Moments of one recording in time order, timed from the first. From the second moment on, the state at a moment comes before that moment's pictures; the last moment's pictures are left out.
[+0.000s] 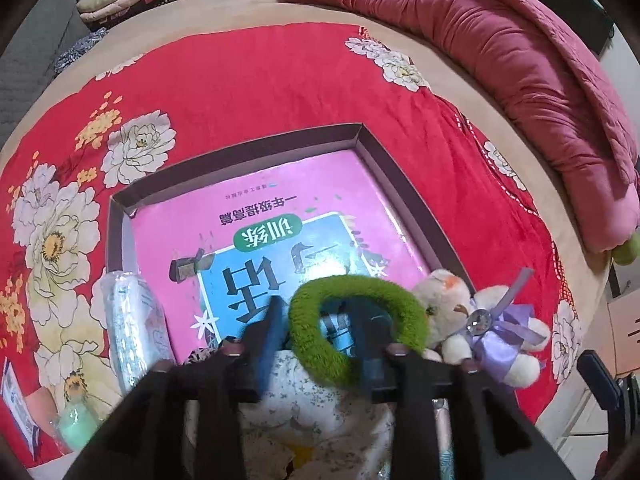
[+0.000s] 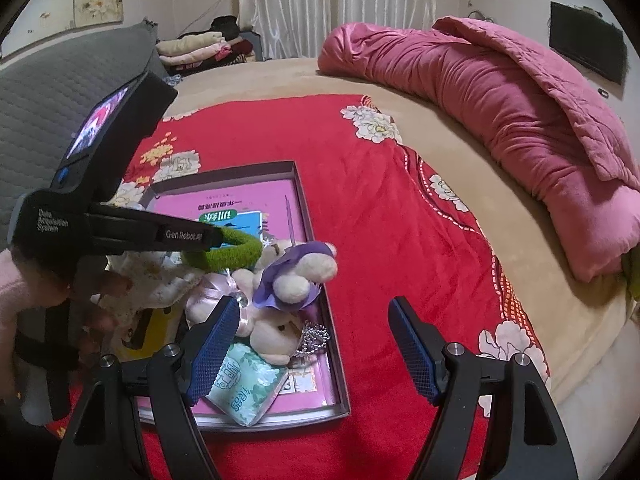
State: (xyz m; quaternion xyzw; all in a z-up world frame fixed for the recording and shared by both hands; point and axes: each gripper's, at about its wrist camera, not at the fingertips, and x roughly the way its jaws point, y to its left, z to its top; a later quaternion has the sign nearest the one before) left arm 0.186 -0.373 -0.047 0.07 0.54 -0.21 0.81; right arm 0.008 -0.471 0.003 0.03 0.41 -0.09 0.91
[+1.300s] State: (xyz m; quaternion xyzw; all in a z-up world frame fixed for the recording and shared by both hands) left arm 0.126 -0.311 0.088 0.03 0.43 -0.27 0.86; right arm -0.001 -0.459 0.039 0.03 0.37 -0.12 0.92
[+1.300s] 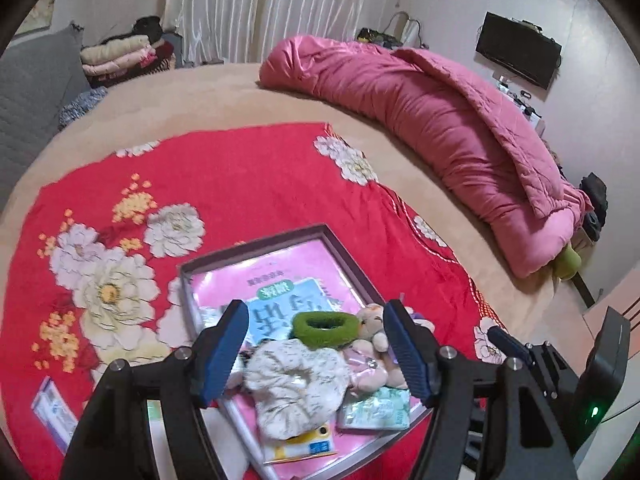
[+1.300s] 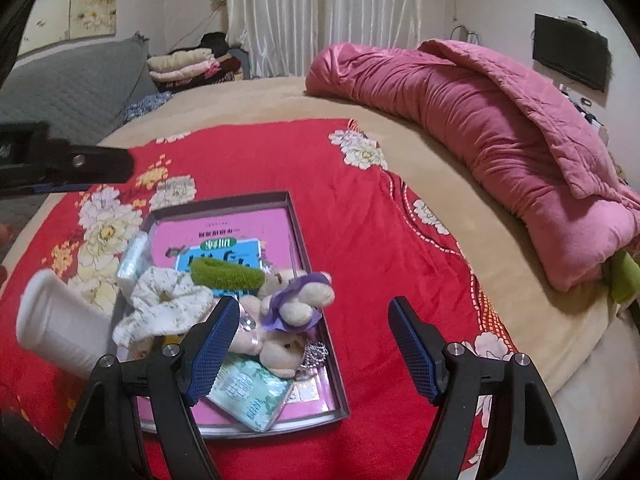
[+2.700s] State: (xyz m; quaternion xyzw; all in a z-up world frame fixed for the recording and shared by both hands) left arm 0.091 0.034 0.123 -0.11 0.39 -0.08 0.91; right arm 0.024 -0.183 0.130 -0.08 0.26 0.08 0.96
